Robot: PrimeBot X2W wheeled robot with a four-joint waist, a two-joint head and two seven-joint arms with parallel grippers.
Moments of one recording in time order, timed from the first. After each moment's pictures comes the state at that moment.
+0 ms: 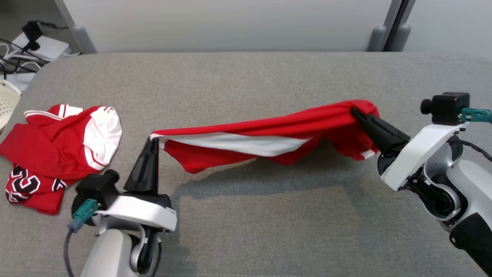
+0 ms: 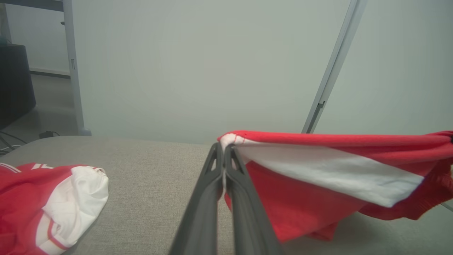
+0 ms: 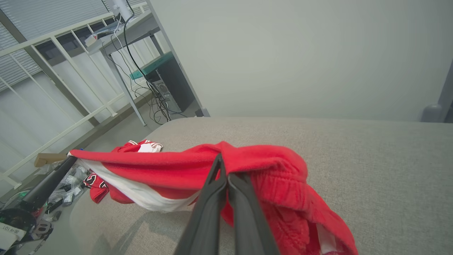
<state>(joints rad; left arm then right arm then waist) -0.26 0.03 -0.07 0.33 -0.31 -0.11 -0.26 -0.68 -0.52 0.77 0.30 1.11 0.13 -0.04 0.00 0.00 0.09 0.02</state>
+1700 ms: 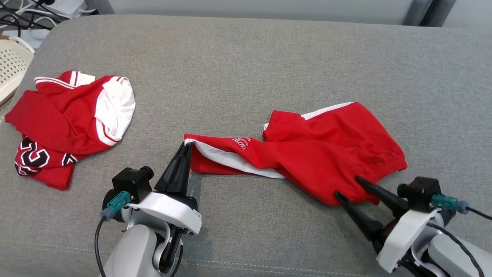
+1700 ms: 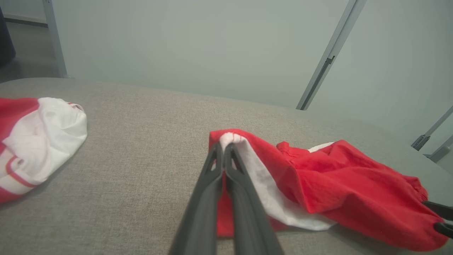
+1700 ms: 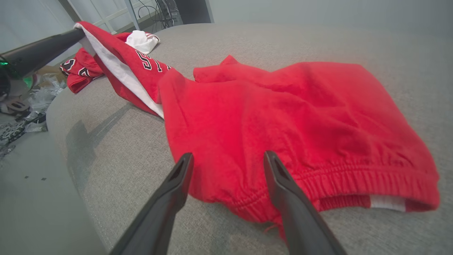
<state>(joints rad) -0.33 0.04 -0.26 0.45 -0.40 -0.10 -0.26 -0.49 -0.57 0.96 0.33 0.87 0.13 -0.25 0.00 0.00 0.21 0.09</state>
